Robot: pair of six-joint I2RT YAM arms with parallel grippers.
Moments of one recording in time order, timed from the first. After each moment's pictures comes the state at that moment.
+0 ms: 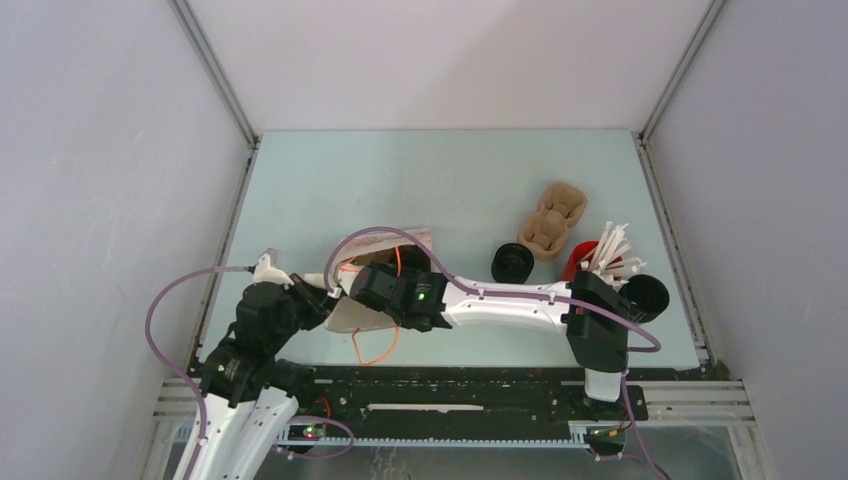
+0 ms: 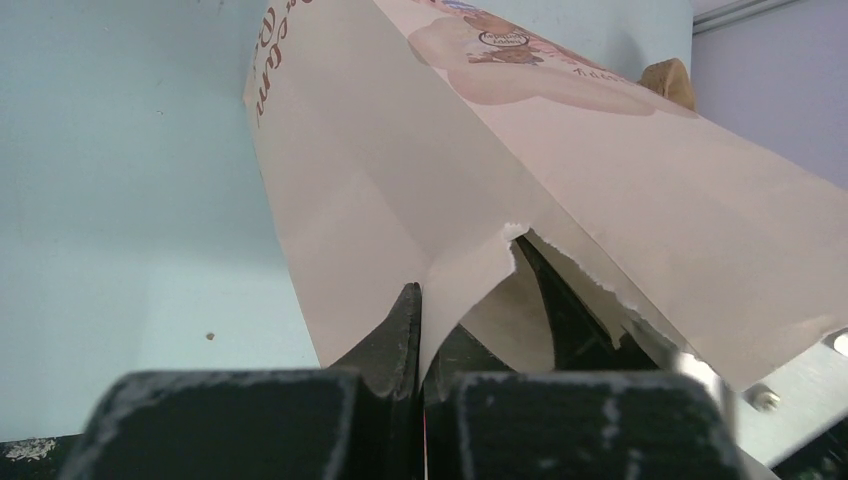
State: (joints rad) left arm -0.30 0.29 0.58 -0.79 0.03 -0.83; right arm 1.29 1.85 1.49 -0.53 0.59 -0.32
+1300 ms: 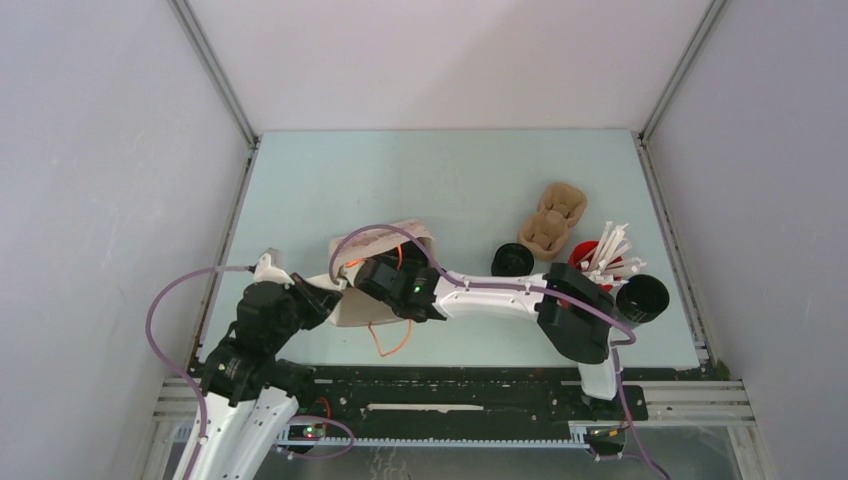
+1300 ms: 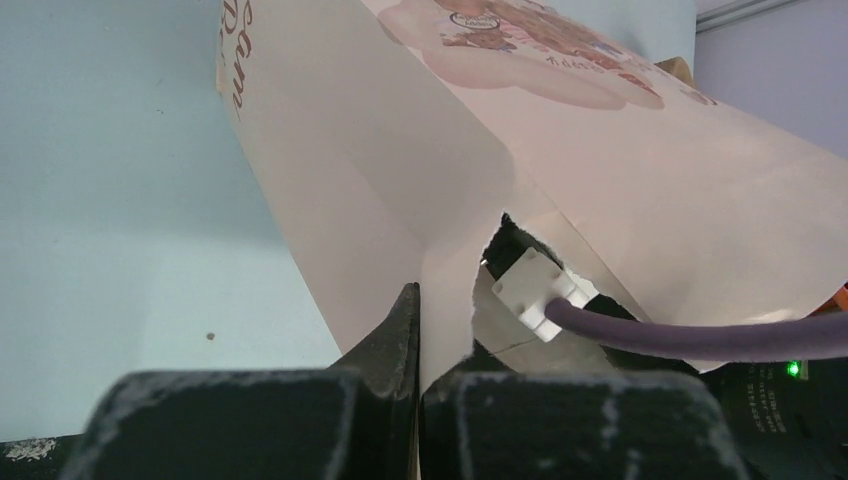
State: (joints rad) left arm -0.30 0.30 0.58 -0.79 0.03 -0.83; right arm 1.21 1.94 1.44 -0.37 0.63 -0.44
